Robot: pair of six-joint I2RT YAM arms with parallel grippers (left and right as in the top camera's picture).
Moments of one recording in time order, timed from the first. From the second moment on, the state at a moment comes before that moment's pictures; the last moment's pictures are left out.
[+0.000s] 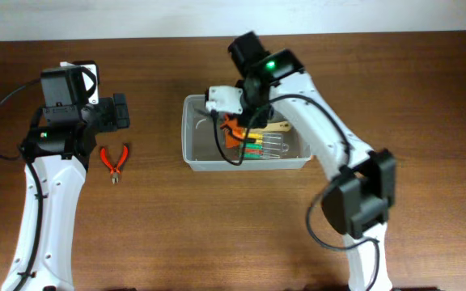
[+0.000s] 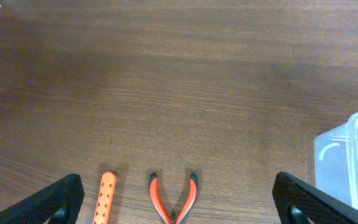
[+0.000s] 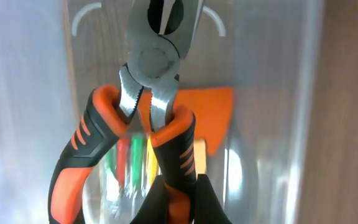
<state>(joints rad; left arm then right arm) 0.09 1.45 1.30 -0.65 -0.11 0.03 0.49 2.22 2.10 -1.18 -0.15 -1.08</state>
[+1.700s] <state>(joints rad) 0.09 1.45 1.30 -0.60 -0.11 0.04 -0.37 1.98 2.20 -1.45 -0.18 -0.08</state>
